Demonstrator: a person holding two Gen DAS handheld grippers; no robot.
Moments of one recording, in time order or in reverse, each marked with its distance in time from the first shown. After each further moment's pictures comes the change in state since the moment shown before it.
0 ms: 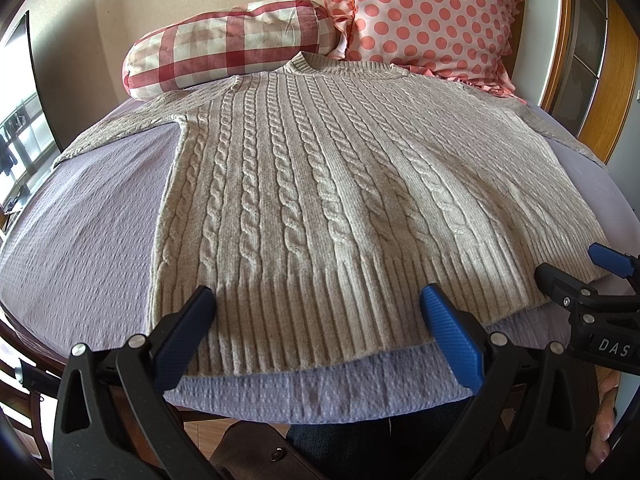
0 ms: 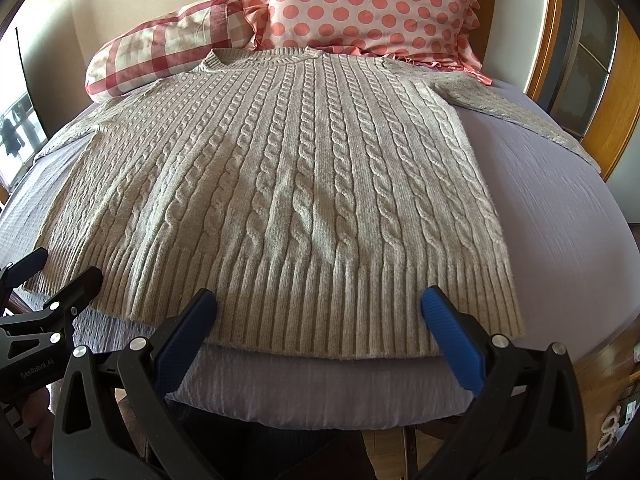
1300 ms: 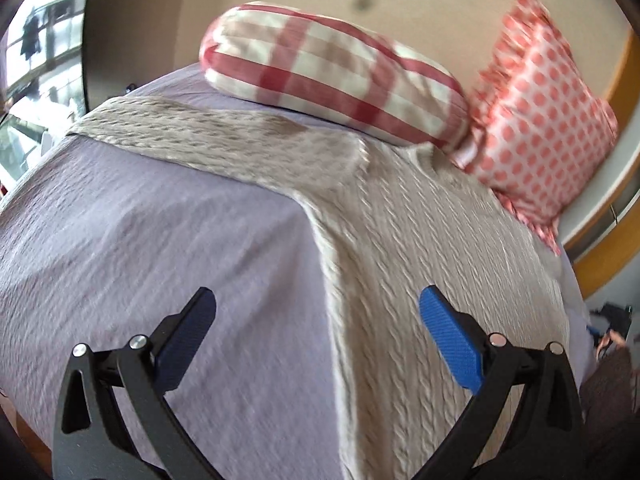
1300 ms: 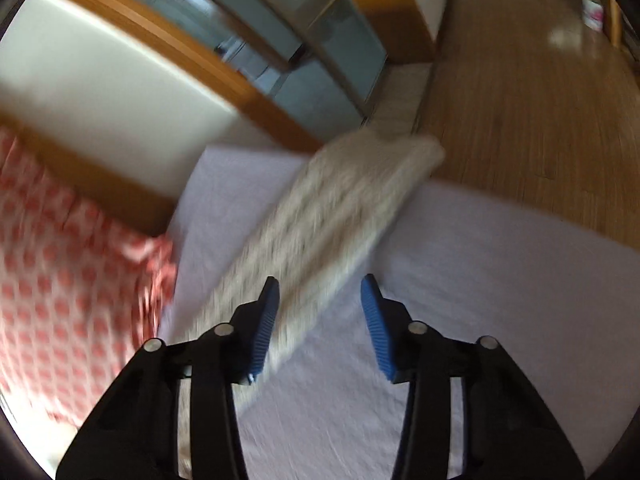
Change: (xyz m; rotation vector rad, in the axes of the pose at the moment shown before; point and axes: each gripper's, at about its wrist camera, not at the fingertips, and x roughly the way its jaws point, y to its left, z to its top) left arm 0.058 0.201 0.106 -0.407 -0.035 -0.110; right arm 0.100 -0.454 0.130 1.181 -0.115 -0.083
